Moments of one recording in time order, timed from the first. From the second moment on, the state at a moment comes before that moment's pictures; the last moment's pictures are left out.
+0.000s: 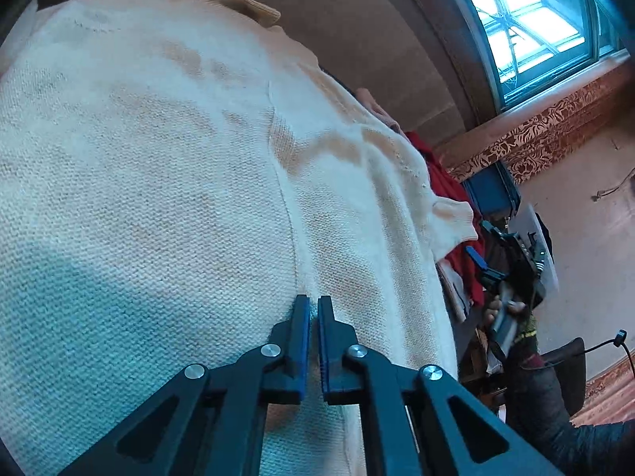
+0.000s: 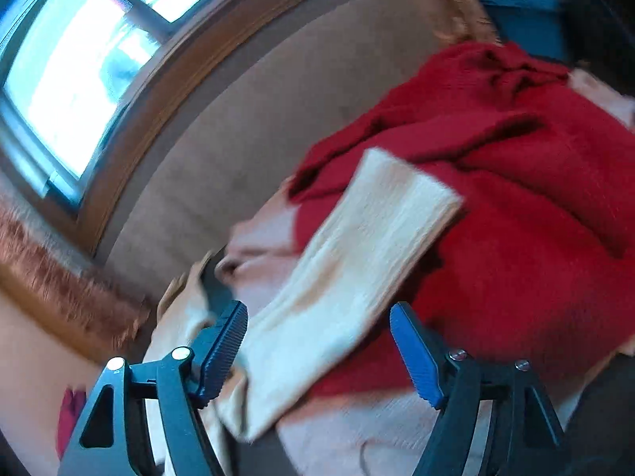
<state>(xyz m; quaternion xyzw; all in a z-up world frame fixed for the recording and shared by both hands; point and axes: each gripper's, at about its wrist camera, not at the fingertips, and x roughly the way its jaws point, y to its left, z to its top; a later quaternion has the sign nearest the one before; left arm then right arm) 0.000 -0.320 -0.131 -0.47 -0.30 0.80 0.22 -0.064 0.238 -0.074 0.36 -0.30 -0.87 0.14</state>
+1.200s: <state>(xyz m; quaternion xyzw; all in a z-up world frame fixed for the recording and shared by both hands) 0.026 -0.291 -0.123 -0.53 -0.29 0.76 0.23 -0.116 0.372 0.060 0.28 -0.24 -0.93 -0.03</state>
